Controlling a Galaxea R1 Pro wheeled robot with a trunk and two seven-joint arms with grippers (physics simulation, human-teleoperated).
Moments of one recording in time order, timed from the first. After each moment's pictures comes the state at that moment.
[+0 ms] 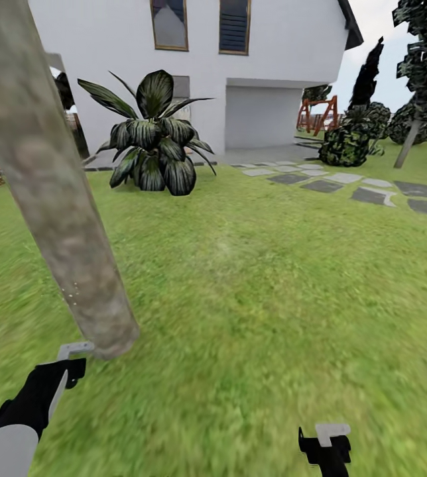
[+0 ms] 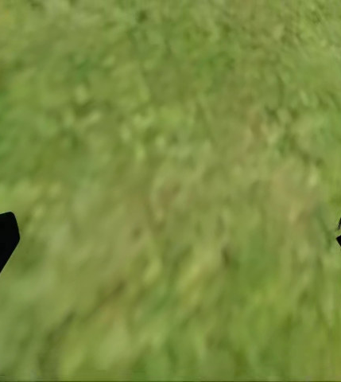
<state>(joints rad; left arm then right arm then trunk) -0.60 0.17 0.36 -0.73 -0.24 0.49 -0.02 -0.48 -0.05 0.09 -0.05 0.09 -0.49 -0.27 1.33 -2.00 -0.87</state>
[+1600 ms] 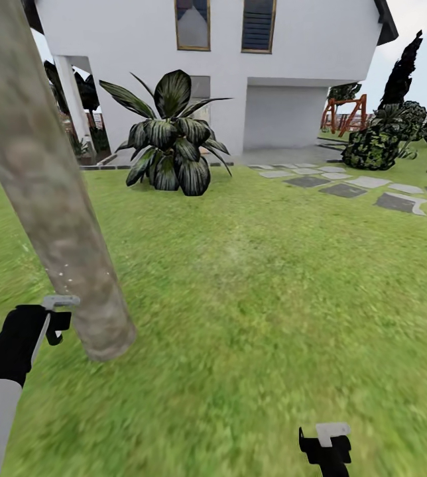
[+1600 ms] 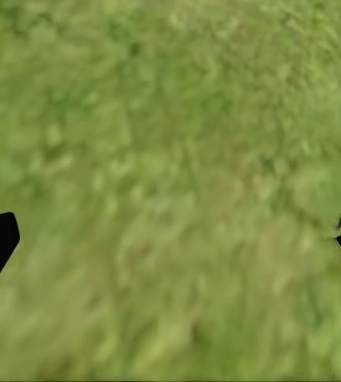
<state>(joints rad) -0.75 0.29 0.23 -0.97 -0.23 0.85 -0.11 -0.48 -0.05 0.09 -0.05 0.09 -0.49 -0.27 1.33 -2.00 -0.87</state>
